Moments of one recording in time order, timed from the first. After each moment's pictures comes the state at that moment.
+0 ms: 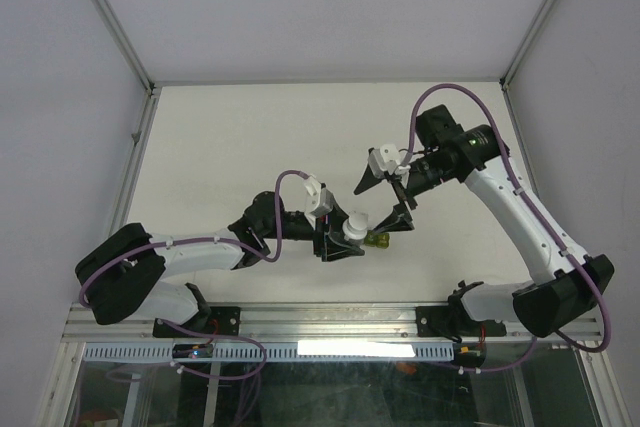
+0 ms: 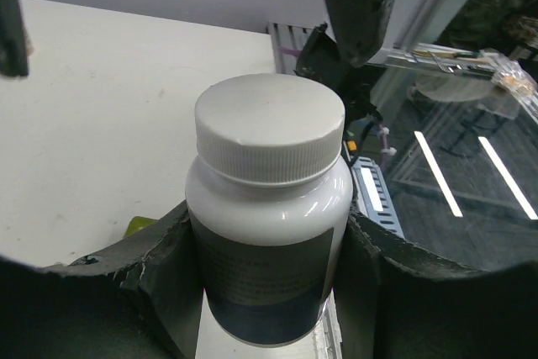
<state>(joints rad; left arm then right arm) -0.93 1.36 0.52 0.91 0.68 -0.23 0.48 1.29 1.41 -1.33 -1.12 -1.24</state>
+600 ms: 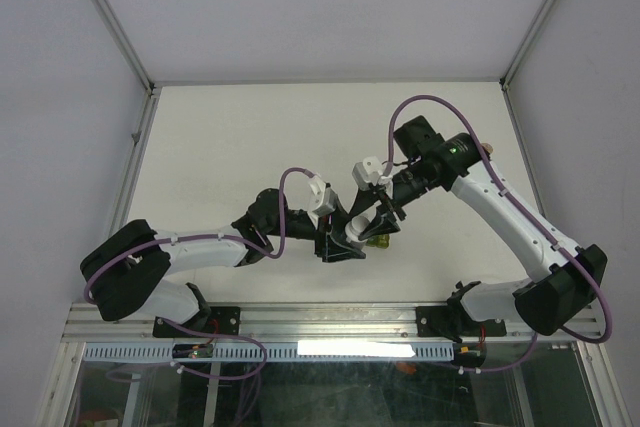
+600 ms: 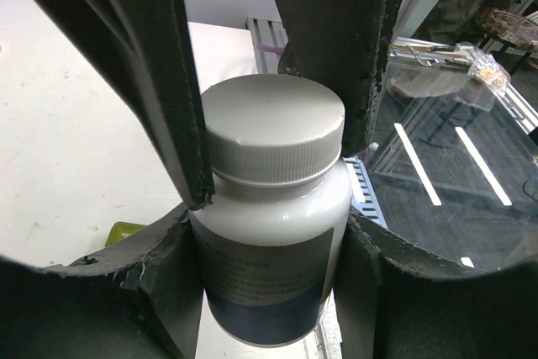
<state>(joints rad) -0.93 1.40 0.55 0.92 0.77 -0.26 0.58 1.32 1.33 -1.25 -1.11 -1.17</state>
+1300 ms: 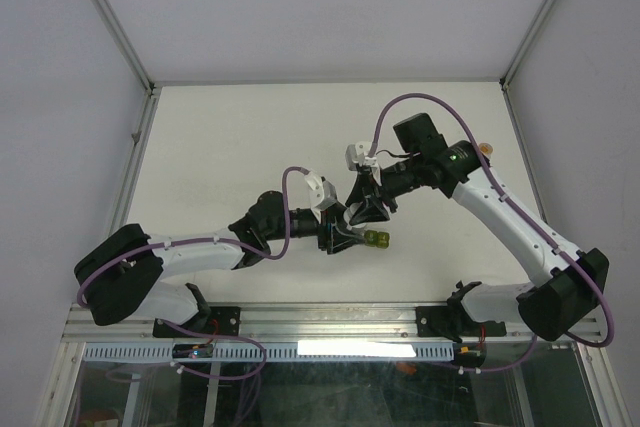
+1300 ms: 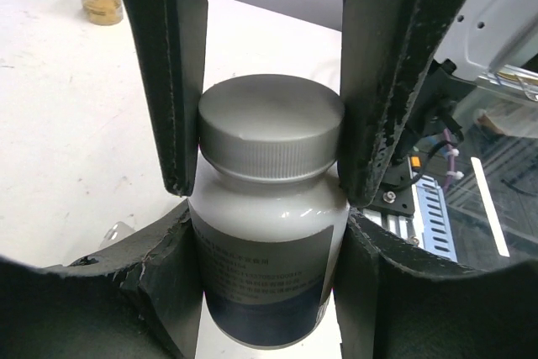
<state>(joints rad) -0.94 1.36 0.54 0.82 0.49 -0.22 0.58 1.28 1.25 -0.94 -0.99 -0.77</state>
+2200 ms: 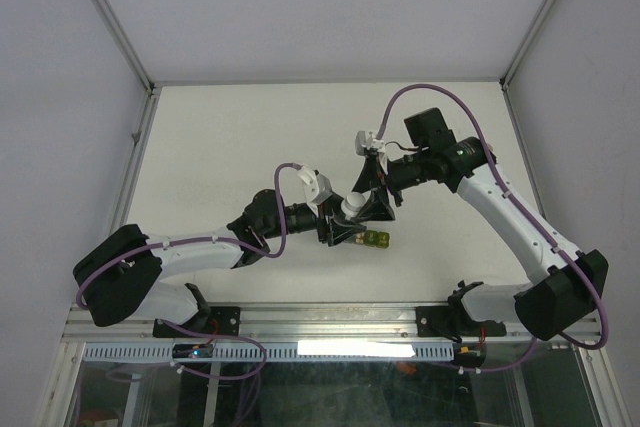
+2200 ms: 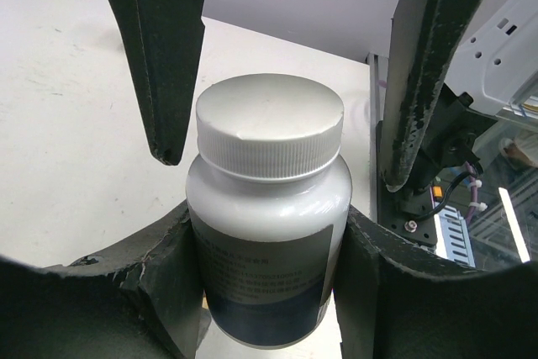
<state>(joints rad) -0.93 1.35 0.54 0.88 0.42 -0.21 0.50 1.29 1.25 -0.92 -1.02 -0.66</state>
